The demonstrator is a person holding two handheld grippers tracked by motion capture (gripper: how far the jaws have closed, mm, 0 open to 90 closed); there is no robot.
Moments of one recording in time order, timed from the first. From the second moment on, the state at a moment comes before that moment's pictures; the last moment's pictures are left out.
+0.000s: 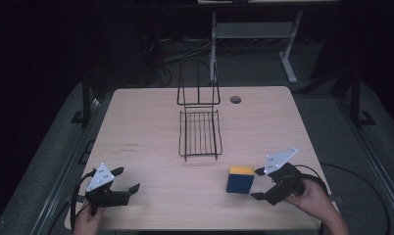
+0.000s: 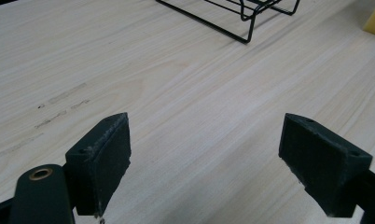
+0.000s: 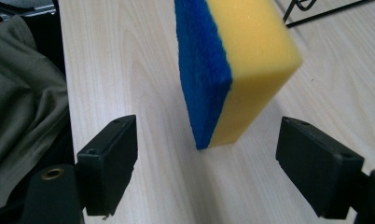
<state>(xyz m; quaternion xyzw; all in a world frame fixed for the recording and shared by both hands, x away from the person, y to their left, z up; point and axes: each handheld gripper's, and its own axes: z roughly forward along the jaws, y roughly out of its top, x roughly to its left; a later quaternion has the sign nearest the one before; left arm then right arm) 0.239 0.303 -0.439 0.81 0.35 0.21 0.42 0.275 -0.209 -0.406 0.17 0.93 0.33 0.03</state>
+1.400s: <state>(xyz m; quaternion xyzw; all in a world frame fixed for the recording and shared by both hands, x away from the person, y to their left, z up) 0.239 0.303 -0.439 0.81 0.35 0.22 0.42 0.298 -0.184 -0.407 0.14 0.94 0.32 0.01</state>
